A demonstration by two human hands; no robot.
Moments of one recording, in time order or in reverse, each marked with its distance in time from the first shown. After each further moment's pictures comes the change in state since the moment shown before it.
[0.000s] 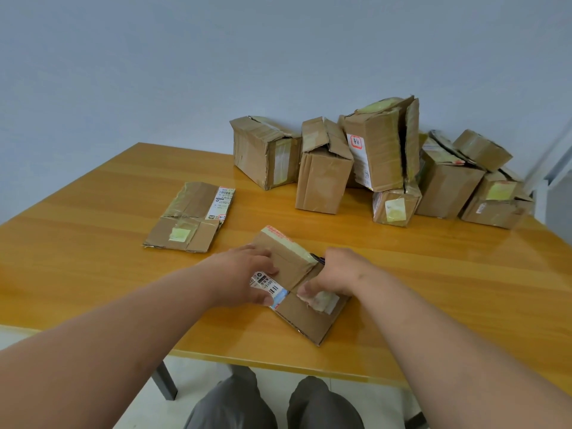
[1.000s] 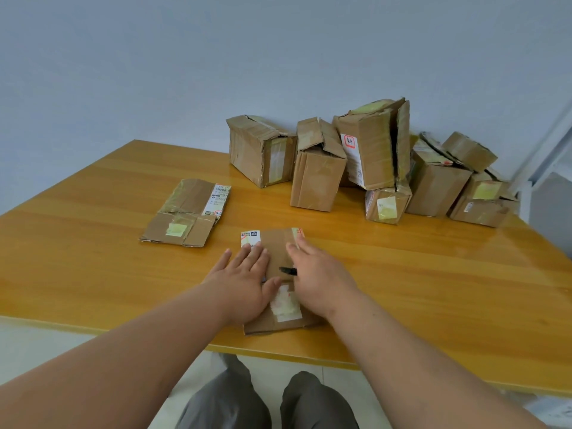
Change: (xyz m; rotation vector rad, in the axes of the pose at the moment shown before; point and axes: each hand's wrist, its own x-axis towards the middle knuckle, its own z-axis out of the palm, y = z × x) left_hand 0.000 0.021 0.041 0.091 0.062 -0.146; right_hand -0.013 -0.005 0.040 -0.110 0.291 -0.405
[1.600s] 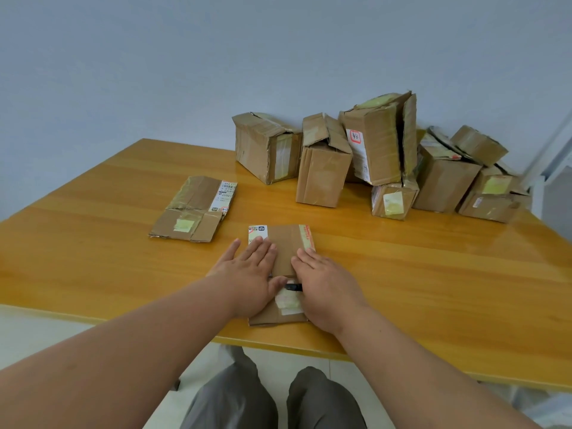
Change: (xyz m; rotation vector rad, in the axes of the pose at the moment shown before) left_hand 0.000 0.000 -0.003 0.169 0.000 0.025; right_hand -0.017 0.002 0.018 -0.106 0.016 -0.090
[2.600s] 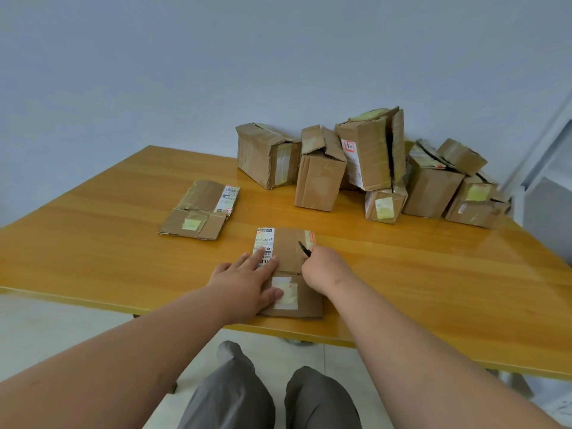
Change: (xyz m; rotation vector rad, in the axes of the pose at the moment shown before) left_hand -0.038 0.004 0.000 -0.225 -0.030 -0.031; right_hand 0.005 -0.022 -0.037 0.358 -0.071 0.506
